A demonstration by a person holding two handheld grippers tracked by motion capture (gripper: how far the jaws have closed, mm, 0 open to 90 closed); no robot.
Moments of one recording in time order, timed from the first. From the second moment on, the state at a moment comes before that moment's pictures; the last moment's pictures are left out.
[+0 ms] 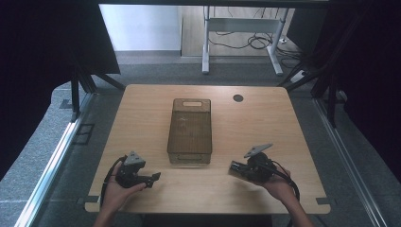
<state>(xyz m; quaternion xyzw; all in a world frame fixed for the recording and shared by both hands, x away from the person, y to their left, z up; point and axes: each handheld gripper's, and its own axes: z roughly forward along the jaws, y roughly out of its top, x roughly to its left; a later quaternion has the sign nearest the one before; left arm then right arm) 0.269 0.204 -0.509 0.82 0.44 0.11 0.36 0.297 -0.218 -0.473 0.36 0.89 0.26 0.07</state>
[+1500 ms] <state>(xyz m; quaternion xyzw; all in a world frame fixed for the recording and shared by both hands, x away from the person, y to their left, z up) 0.270 0.203 -0.512 0.82 0.44 0.12 0.35 0.330 -0.201 -0.498 0.37 0.90 0.24 0.05</state>
